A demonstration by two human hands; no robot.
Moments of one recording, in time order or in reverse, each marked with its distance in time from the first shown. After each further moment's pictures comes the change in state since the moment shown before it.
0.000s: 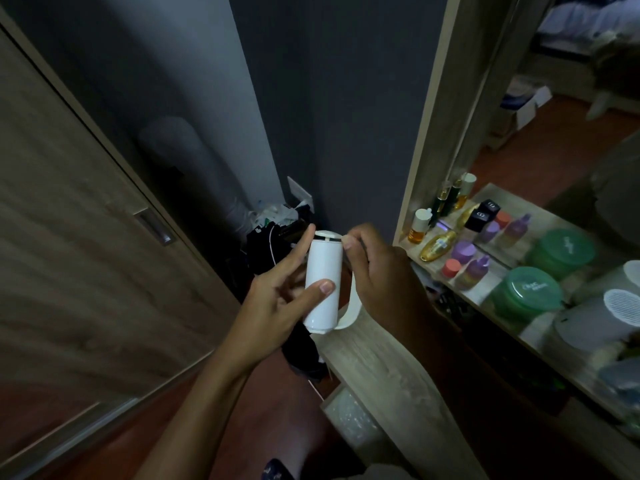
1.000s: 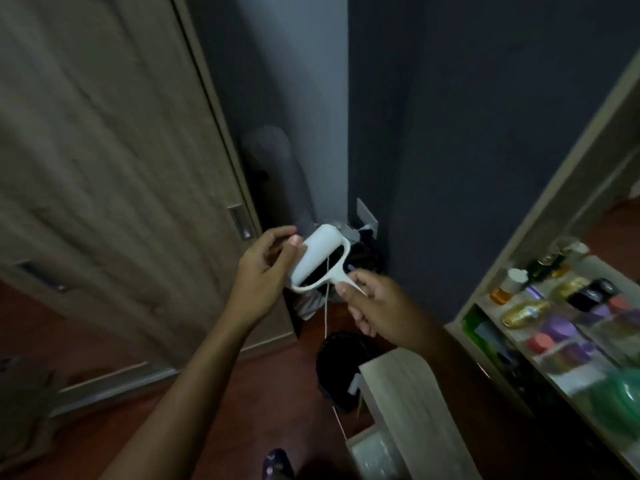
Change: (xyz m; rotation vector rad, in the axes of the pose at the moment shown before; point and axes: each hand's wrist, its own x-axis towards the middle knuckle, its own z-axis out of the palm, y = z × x) left_hand 0.016 -0.056 -0.131 0.068 0.558 -0.037; right_hand 0.042 -0.034 0.086 0.564 -0.731 0.228
